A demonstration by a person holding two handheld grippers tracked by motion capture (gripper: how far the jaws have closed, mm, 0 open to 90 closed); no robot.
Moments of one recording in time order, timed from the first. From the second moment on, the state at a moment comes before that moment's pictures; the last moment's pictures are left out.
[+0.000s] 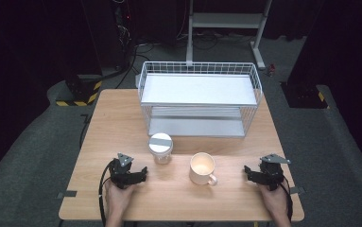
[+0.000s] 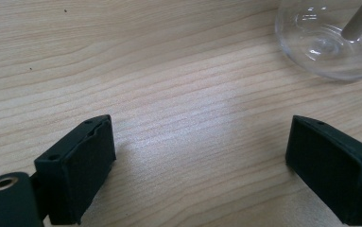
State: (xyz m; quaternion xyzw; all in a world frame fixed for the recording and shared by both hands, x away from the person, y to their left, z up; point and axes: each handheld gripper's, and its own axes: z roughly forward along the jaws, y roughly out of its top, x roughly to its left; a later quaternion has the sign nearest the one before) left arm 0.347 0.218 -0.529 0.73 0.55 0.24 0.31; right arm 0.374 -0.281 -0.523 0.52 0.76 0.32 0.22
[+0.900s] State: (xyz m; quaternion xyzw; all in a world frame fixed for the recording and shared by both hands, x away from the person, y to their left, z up) left arm 0.329 0.201 -0.526 0.75 0.52 0.21 0.35; right arm 0.373 -0.281 -0.524 0.52 0.76 0.32 0.23
